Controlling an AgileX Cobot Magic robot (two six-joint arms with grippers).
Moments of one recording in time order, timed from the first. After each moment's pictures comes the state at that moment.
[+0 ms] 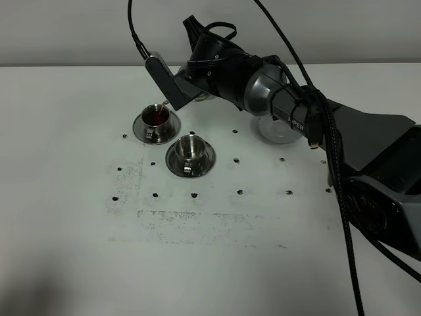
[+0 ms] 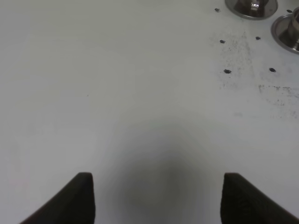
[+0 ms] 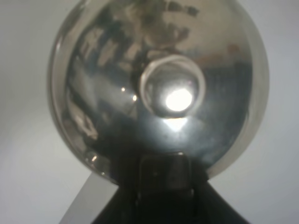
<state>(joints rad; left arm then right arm) 0.02 -0.01 -0.45 -0.06 1.06 0.03 0.63 2.40 -2.13 -0.81 0.82 -1.00</state>
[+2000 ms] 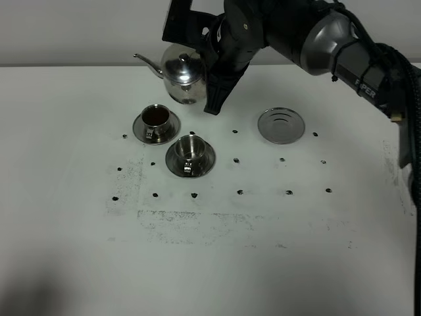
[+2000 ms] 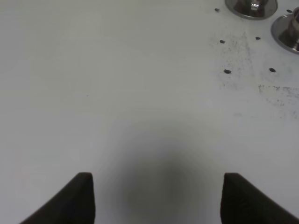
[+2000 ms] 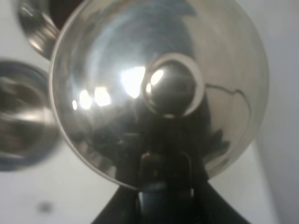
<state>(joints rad) 0.02 -0.01 -0.45 -0.06 1.06 0.03 0.56 2.15 -2.00 -0.12 0.92 -0.63</state>
